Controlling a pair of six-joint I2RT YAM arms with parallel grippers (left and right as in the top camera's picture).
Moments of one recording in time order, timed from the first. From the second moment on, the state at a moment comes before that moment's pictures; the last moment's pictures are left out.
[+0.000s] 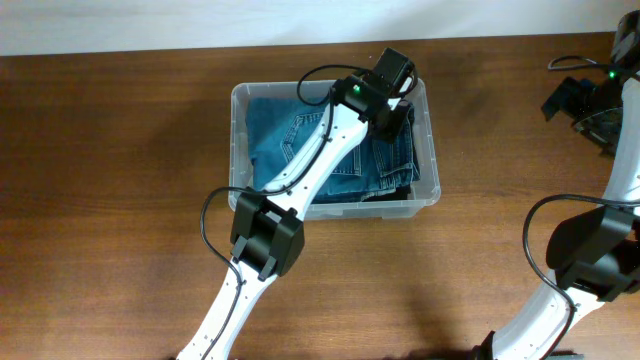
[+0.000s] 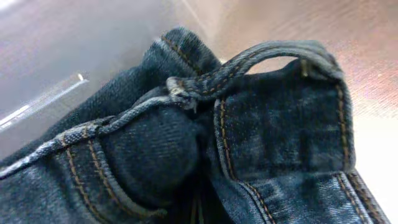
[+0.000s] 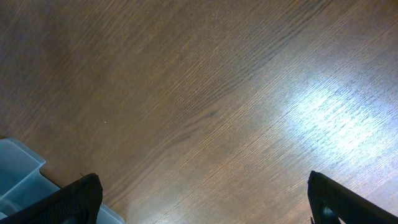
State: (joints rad) left arm -0.66 2.62 2.63 -1.09 -0.01 -0.11; right arm -0.40 2.07 2.22 -1.55 0.07 0.39
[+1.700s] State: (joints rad) left arm -0.58 2.39 2.78 -1.35 -0.14 -0.09; right arm -0.40 2.07 2.22 -1.55 0.07 0.39
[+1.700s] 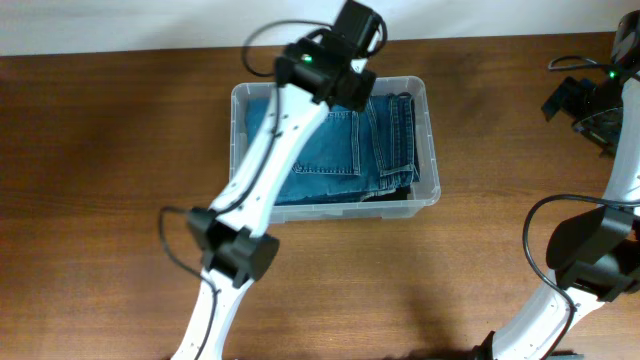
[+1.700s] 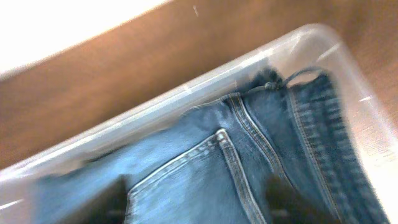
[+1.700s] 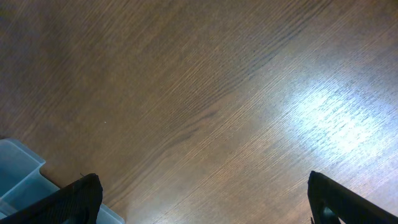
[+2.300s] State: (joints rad) left arm -0.45 1.55 2.57 -1.68 -0.29 -0.19; right arm -0.40 2.07 2.22 -1.55 0.07 0.39
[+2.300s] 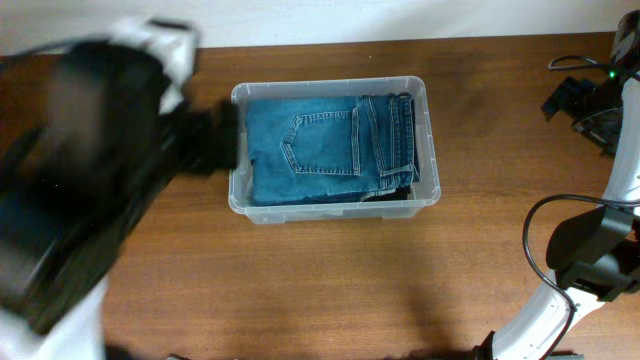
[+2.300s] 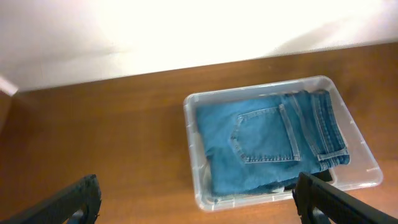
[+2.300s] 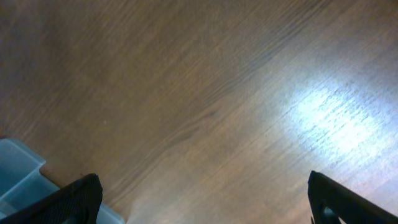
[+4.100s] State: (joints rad) left arm -0.14 0.34 0.27 -0.20 0.00 -0.04; right arm -0.40 2.07 2.22 -1.55 0.07 0.39
